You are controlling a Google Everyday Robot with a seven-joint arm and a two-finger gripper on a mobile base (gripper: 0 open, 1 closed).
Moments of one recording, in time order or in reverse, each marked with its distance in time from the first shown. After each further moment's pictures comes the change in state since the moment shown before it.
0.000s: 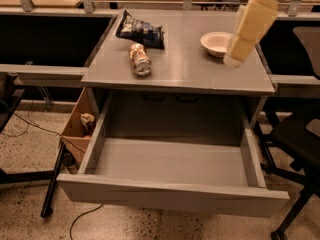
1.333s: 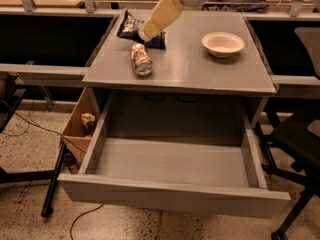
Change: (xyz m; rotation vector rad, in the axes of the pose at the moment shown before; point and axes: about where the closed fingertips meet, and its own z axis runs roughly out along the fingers) arm -0.114 -0.078 0.085 0.175 -0.299 0.365
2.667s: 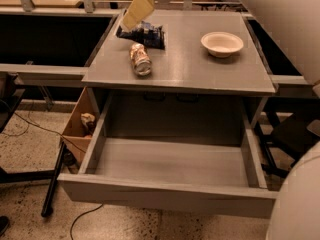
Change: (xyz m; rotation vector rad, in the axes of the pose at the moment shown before) arm -0.038 -0.028 0.073 0.057 0.033 0.046
